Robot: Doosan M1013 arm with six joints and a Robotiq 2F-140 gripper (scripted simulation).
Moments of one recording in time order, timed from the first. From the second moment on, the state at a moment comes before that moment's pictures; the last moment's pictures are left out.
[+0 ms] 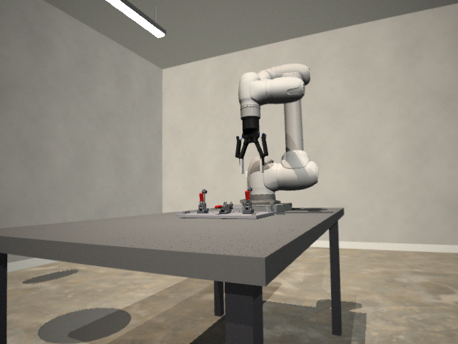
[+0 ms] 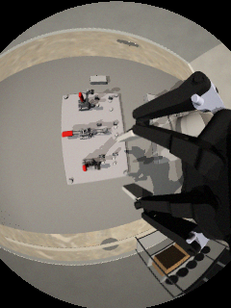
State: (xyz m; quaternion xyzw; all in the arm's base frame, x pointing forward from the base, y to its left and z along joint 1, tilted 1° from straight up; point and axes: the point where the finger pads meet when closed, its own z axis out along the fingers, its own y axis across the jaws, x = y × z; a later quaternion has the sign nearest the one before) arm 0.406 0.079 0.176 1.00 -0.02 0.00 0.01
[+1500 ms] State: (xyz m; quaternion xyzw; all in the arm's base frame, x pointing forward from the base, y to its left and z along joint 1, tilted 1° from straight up) arm 0.400 -0.248 0.181 1.00 -0.02 0.00 0.01
